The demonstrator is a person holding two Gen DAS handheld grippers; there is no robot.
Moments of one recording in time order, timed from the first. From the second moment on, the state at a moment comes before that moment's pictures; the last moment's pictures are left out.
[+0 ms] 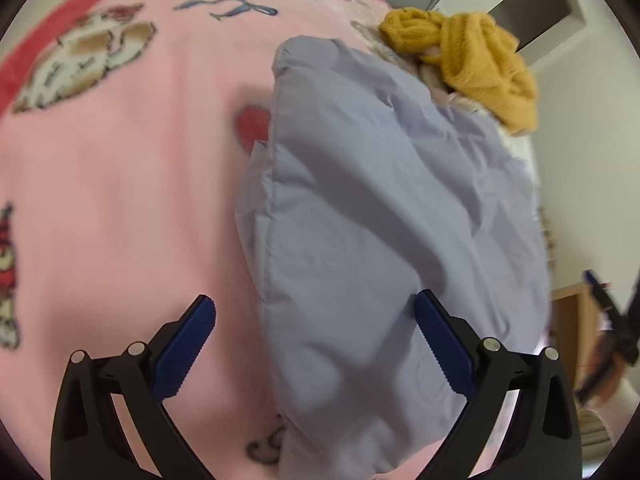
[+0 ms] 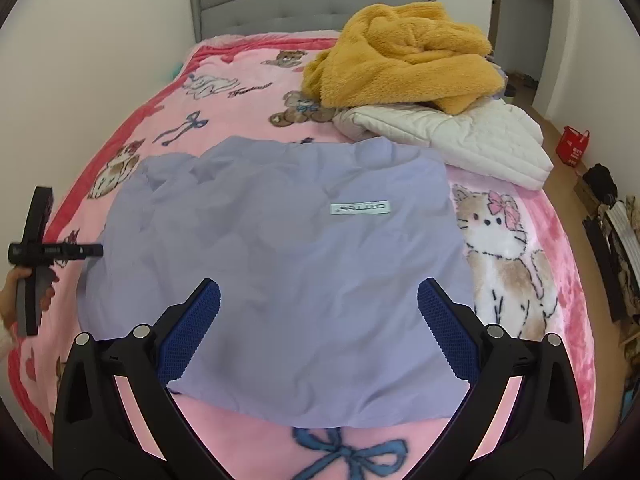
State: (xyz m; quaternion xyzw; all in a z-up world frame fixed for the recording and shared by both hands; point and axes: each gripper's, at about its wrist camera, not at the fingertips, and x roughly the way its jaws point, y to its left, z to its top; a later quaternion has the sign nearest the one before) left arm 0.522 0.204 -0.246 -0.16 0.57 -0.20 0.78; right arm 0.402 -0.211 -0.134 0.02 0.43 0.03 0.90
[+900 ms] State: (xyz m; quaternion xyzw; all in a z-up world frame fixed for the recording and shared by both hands) left arm 0.556 0.190 -0.307 -0.31 0.58 -0.31 0.69; right arm 0.407 -0.193 -0.148 0.02 0.46 0.03 0.89
